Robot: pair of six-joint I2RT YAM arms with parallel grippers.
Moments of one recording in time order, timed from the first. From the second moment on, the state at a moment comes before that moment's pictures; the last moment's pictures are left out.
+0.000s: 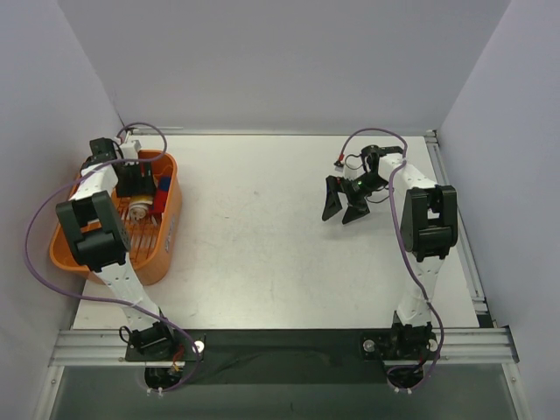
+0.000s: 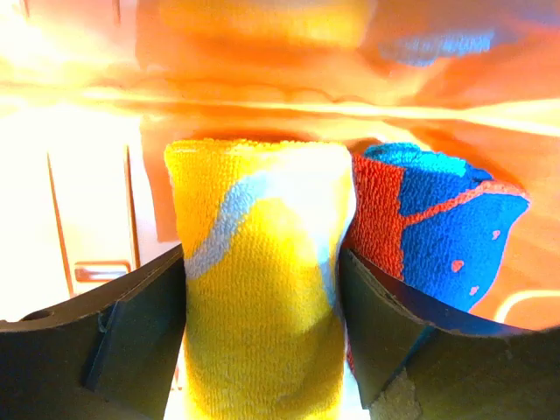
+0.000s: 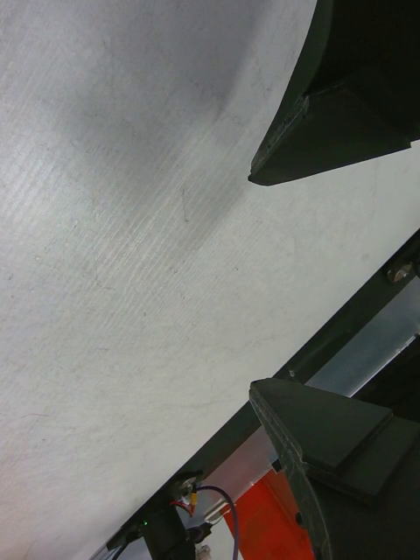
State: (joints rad) left arm 0.33 2.03 1.56 -0.56 0.29 0.16; right arm 0.13 2.07 1.59 -1.05 -0.68 -0.16
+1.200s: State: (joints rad) left arm -0.29 1.70 1.91 -0.87 0.14 0.23; right arm 0.04 1.88 1.65 -1.03 -0.52 -0.09
